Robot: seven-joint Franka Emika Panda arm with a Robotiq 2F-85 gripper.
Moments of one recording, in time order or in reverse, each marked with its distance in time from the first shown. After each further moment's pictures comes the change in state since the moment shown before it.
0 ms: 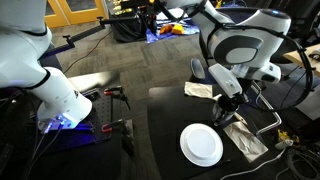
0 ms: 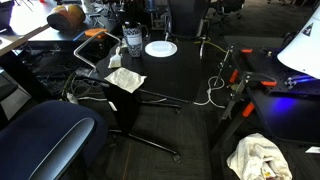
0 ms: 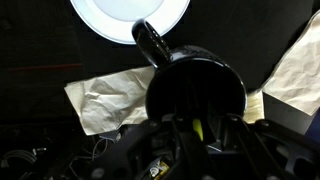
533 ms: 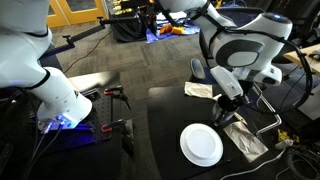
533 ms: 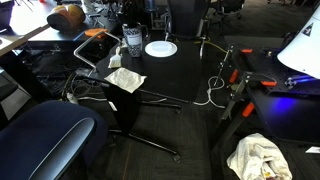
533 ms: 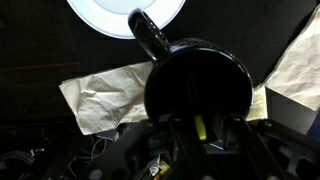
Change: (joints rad) arm -0.009 0.039 0.008 0.042 0.013 0.000 0.000
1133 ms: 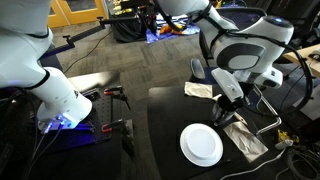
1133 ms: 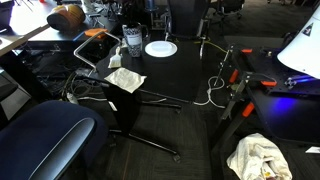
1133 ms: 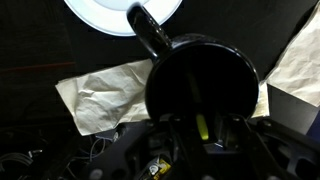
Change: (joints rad) arm -0.025 0.020 0.022 0.021 0.004 0.005 0.000
